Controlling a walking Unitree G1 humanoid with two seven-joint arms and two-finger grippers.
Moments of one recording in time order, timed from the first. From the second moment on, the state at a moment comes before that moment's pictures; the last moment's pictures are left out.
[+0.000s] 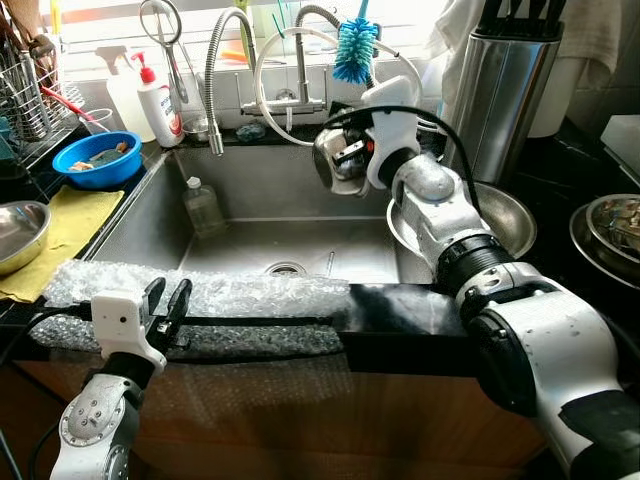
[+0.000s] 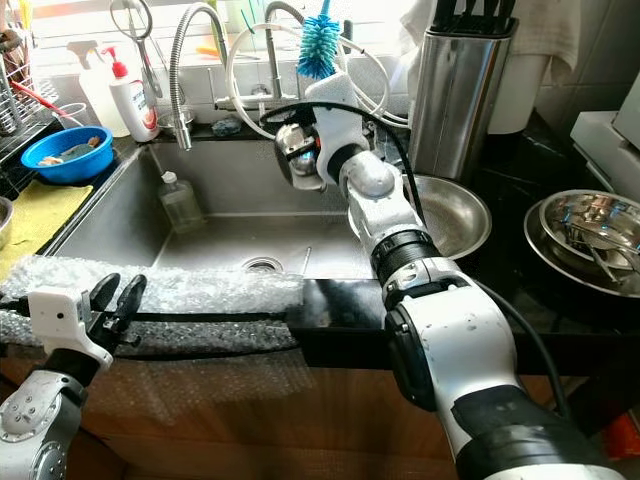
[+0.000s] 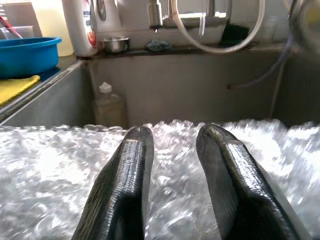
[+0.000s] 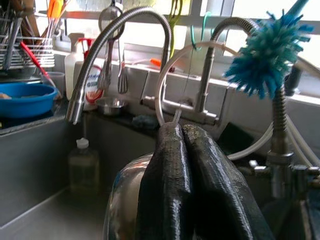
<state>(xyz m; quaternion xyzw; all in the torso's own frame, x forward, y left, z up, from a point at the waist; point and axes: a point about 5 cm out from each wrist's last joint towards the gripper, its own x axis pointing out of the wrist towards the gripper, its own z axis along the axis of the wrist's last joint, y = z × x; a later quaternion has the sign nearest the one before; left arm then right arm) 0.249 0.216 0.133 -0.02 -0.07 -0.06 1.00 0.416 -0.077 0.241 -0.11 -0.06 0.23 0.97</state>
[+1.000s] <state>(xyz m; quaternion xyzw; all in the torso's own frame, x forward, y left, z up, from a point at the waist) 0.250 0.209 0.155 -0.04 -0.07 -0.09 0.99 0.404 -0.087 0.171 -0.08 0.06 0.20 0.97</state>
